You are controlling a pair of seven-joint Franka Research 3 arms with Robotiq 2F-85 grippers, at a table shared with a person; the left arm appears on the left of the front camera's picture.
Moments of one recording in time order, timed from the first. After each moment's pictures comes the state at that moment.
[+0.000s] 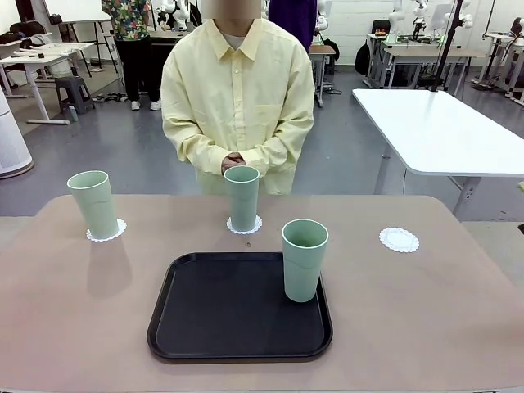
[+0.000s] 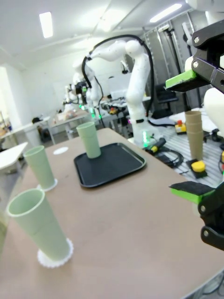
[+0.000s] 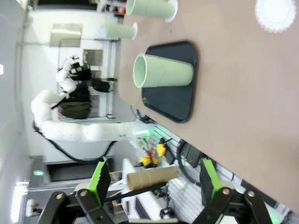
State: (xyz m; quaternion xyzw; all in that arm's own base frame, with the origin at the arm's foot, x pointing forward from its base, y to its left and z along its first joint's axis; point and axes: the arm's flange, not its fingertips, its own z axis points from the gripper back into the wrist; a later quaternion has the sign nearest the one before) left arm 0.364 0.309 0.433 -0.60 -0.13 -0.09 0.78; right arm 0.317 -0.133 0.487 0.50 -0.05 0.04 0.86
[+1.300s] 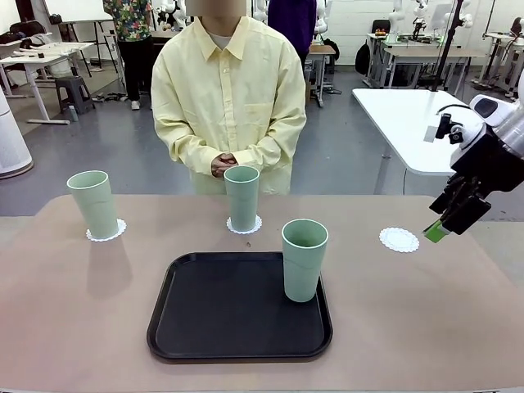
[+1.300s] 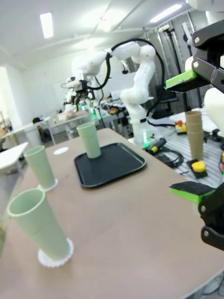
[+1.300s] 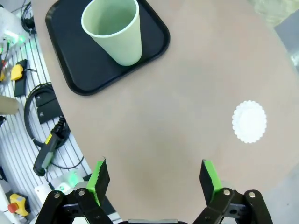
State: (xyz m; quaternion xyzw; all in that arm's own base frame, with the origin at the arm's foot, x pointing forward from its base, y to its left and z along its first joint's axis) left arm 0.364 0.310 0.433 -0.60 -0.13 -0.09 0.78; right arm 0.331 0.040 0.496 0.11 -0.17 0.50 0.84
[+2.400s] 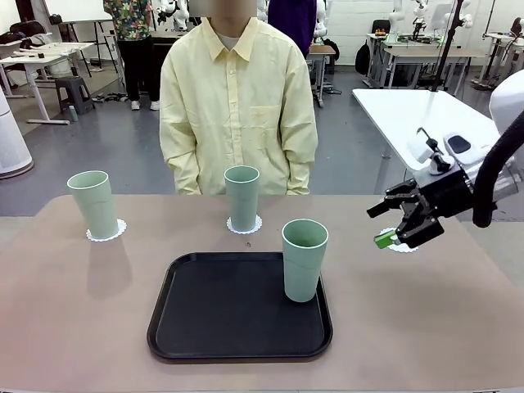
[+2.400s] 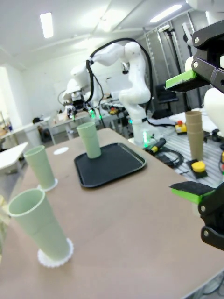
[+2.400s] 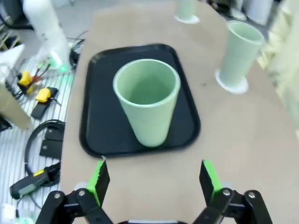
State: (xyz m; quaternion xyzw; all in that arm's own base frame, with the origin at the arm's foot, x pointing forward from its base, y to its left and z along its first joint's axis) left arm 0.364 0.310 0.432 -0.61 -0.13 -0.09 0.78; right arm 0.379 0.056 0.405 0.30 -0.33 0.61 0.66
